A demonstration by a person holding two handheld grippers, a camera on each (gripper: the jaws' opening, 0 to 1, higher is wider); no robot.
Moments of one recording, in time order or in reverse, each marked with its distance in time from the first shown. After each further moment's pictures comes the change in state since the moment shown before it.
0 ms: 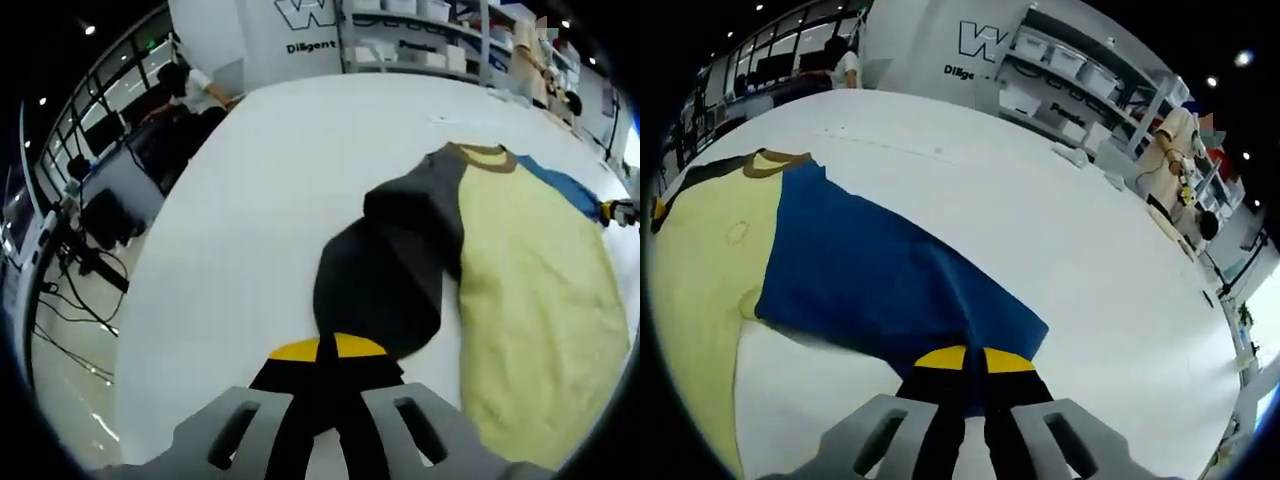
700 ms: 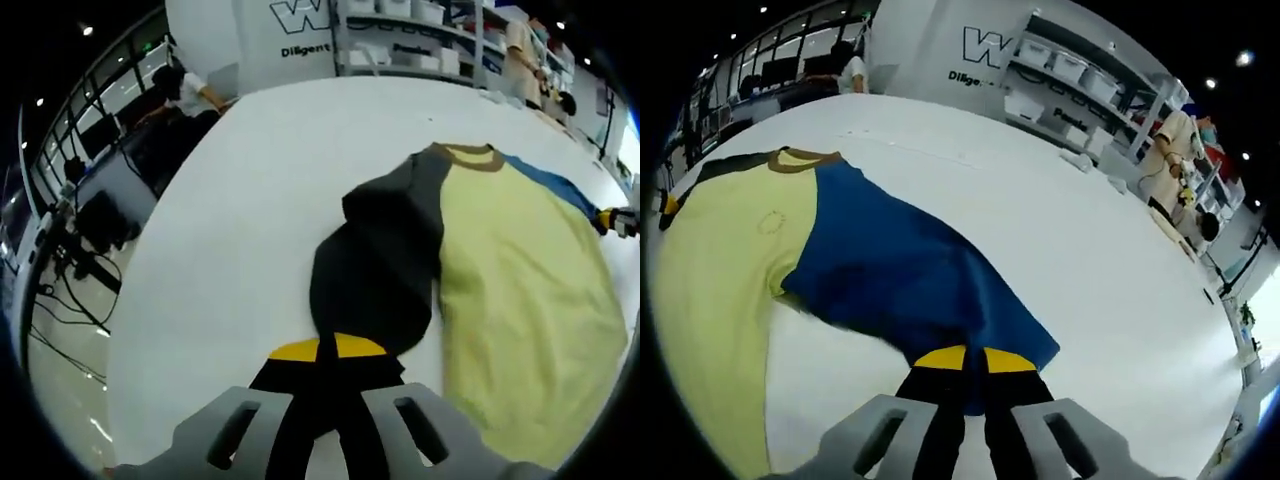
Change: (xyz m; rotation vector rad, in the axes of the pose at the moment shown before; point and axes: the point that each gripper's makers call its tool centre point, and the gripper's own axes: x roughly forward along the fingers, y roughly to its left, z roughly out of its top) left arm -0.002 -0.012 0.000 0.021 -0.015 -0.027; right arm -0.019 0.018 -0.010 0.000 -0.022 0.000
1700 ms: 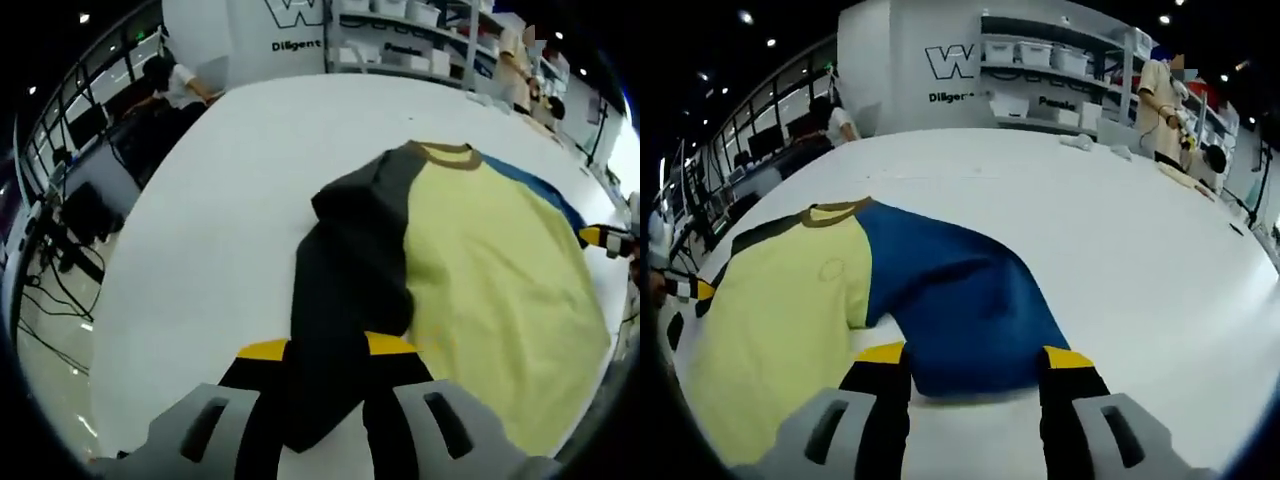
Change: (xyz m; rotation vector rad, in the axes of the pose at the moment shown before) left arm -0.011 -0.026 -0.012 -0.050 0.020 -0.079; right arm -0.031 0.062 0.003 0.231 -0.063 0.157
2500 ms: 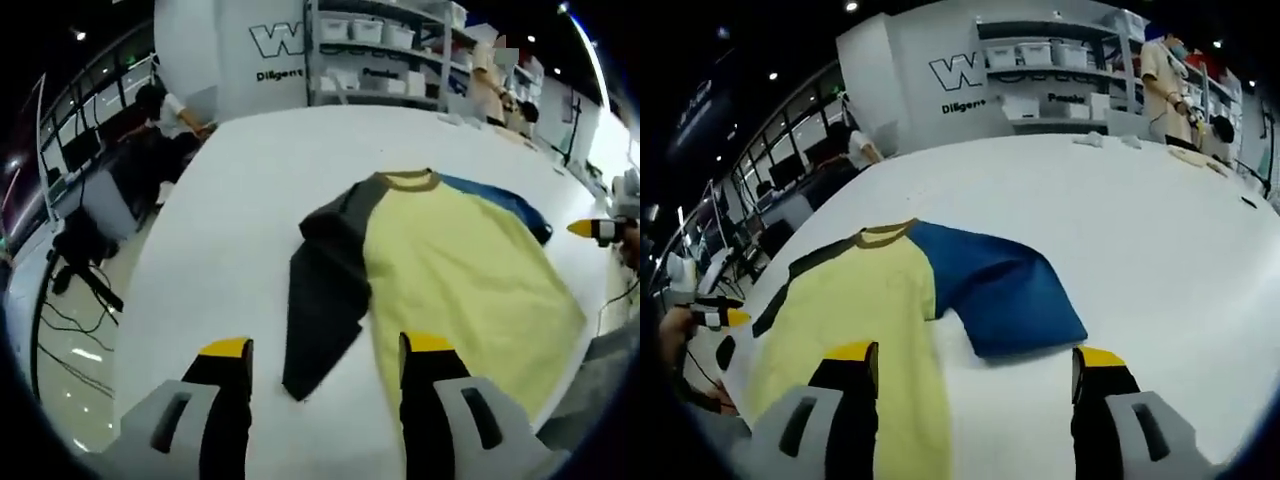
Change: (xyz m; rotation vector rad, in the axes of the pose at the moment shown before) left arm -0.057 -0.005 0.009 0.056 -0.118 -0.061; right arm -0.065 0.030 0.005 0.157 -0.008 0.140
